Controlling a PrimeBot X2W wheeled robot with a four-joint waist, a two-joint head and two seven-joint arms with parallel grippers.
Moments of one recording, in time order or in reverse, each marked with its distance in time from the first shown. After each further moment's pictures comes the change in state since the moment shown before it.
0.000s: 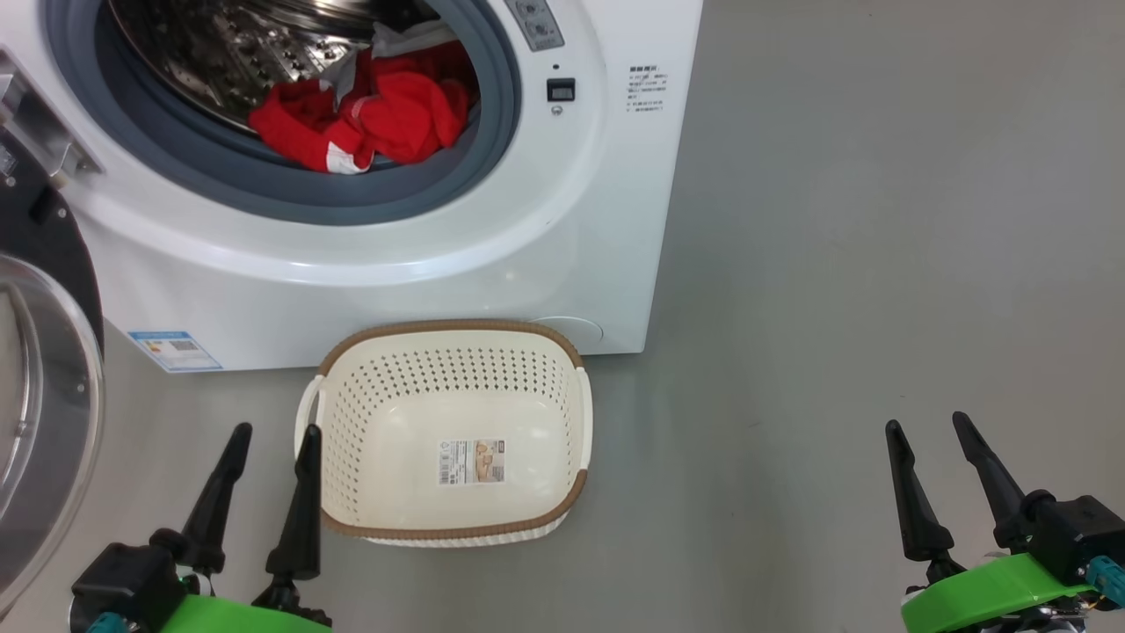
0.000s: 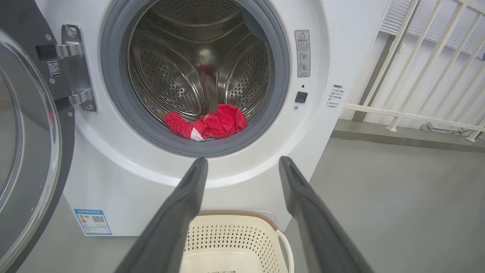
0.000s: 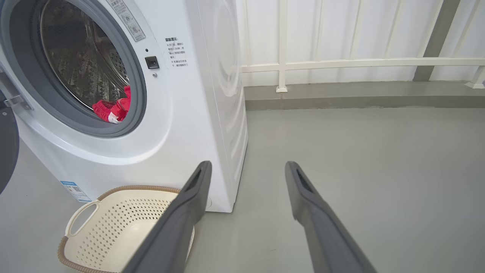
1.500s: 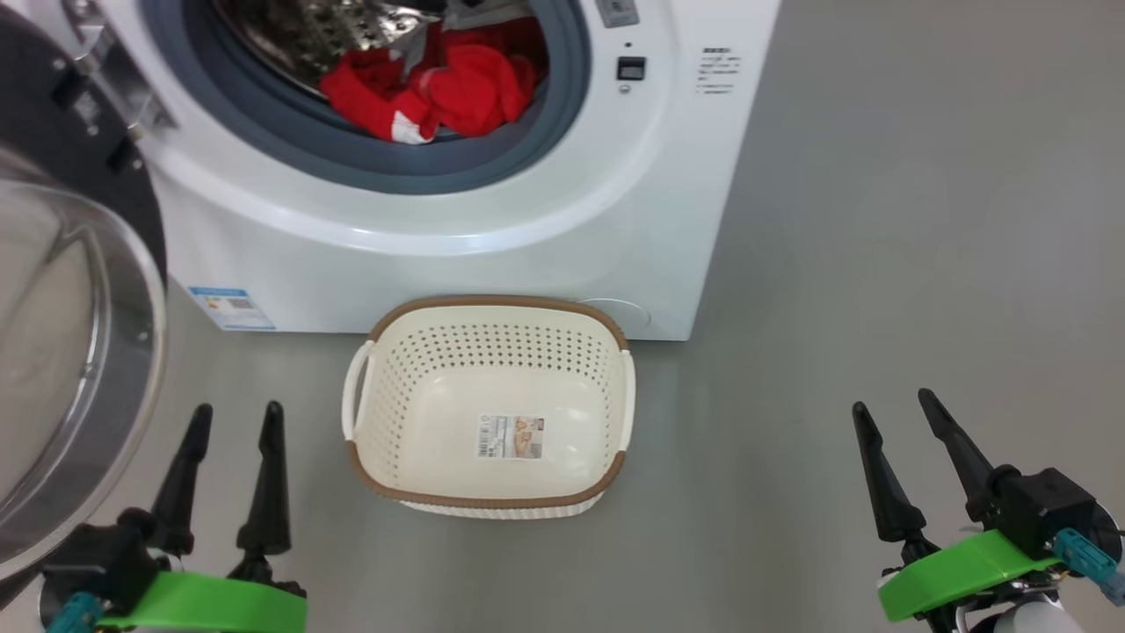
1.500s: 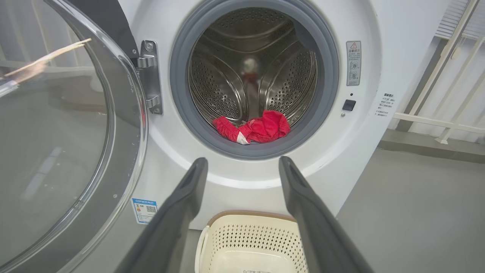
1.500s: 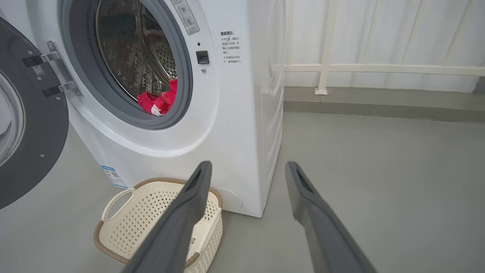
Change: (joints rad) left arm -0.054 -0.024 0.077 0.055 0.034 0.000 0.000; right arm -0.067 -0.028 0.079 0.035 0.000 0.000 0.000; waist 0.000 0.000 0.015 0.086
